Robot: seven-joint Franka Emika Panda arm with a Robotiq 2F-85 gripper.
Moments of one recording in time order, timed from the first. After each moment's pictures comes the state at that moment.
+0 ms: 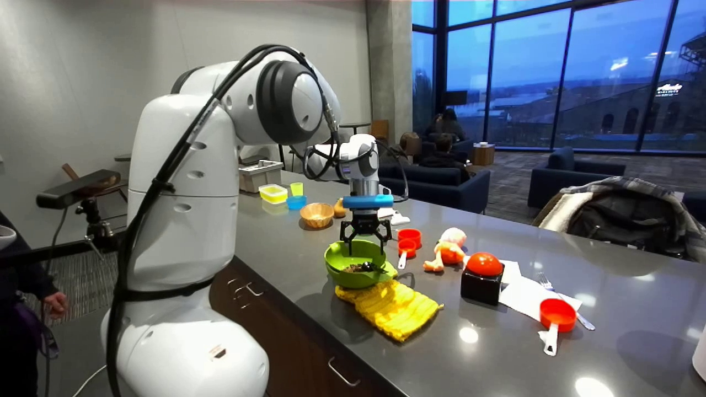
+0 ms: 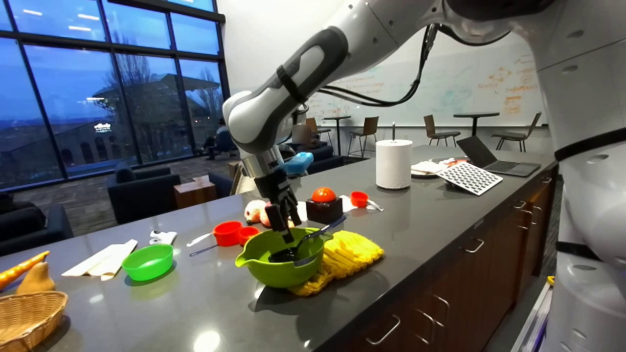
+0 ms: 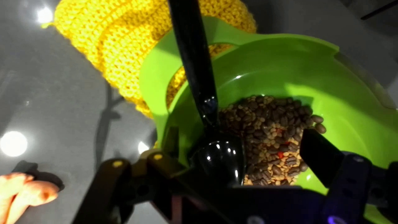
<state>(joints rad) 0.20 0.28 0.17 -1.88 -0.16 1.88 -0.30</state>
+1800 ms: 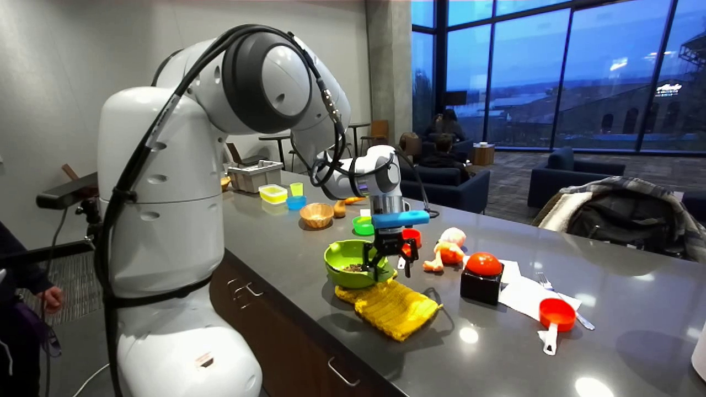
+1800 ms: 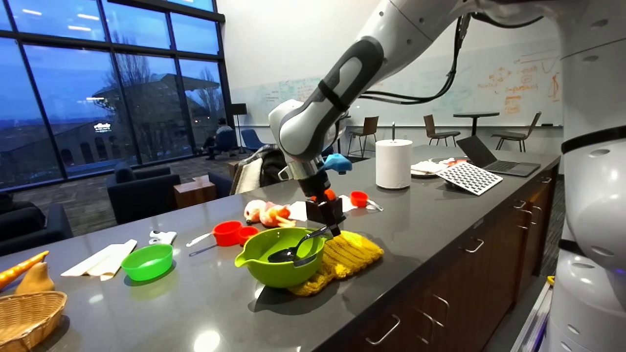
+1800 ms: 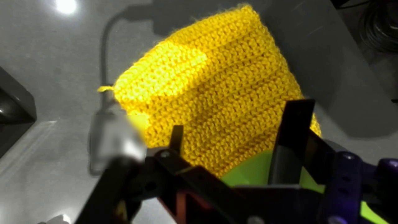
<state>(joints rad) 0.07 0.16 0.13 -2.12 -0.25 2.01 -0.62</state>
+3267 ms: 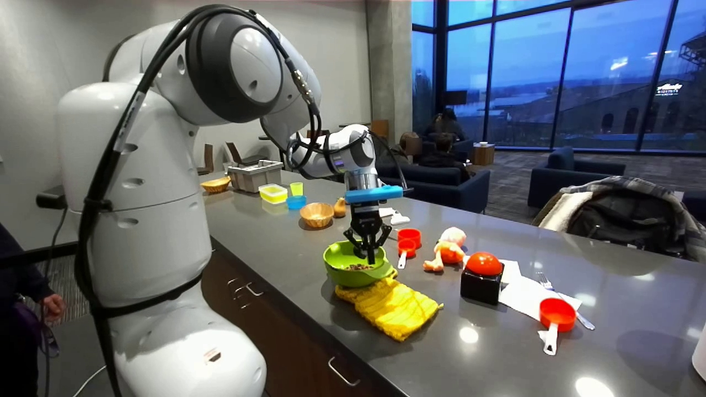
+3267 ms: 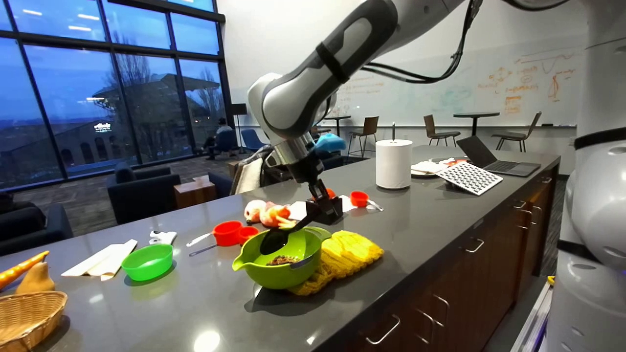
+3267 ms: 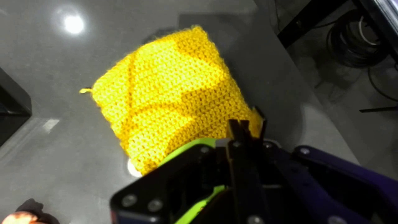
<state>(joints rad) 0.15 0.04 0.17 -2.11 -0.25 1.82 -0.53</state>
